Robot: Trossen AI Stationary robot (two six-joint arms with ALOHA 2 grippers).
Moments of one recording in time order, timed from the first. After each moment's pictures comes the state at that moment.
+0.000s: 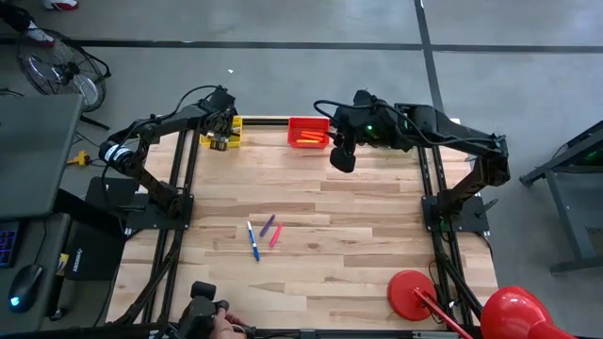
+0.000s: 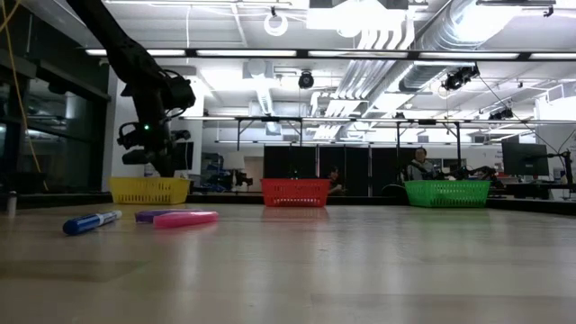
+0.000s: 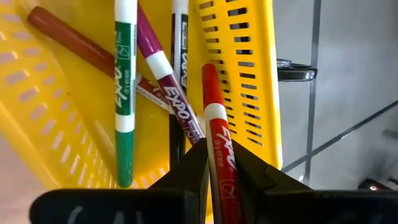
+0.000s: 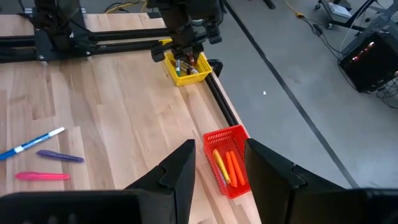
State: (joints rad) left arm 1.01 1.53 0.90 -0.40 -0.17 -1.88; right arm -0.10 1.58 1.93 -1.01 0.38 0.03
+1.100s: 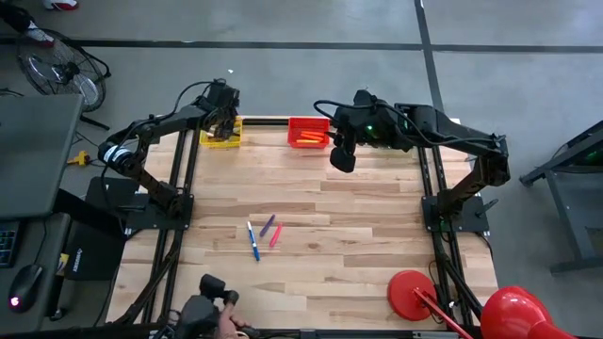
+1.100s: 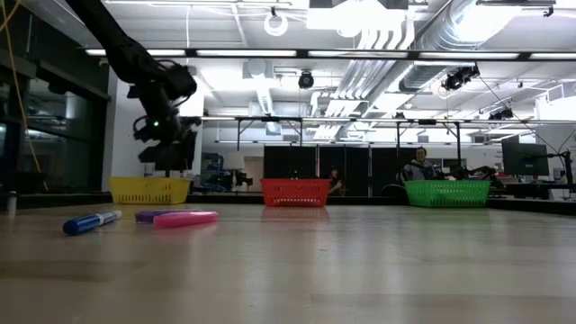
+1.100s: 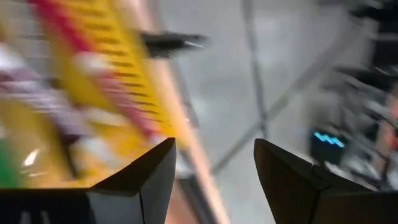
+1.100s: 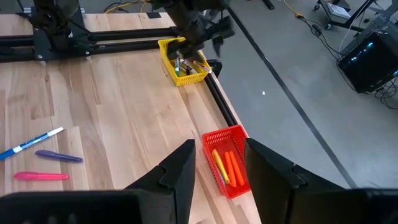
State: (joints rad) left arm 1.01 1.52 0.90 -0.15 -0.16 -1.71; right arm -0.10 1.58 1.93 -1.01 0.39 0.02
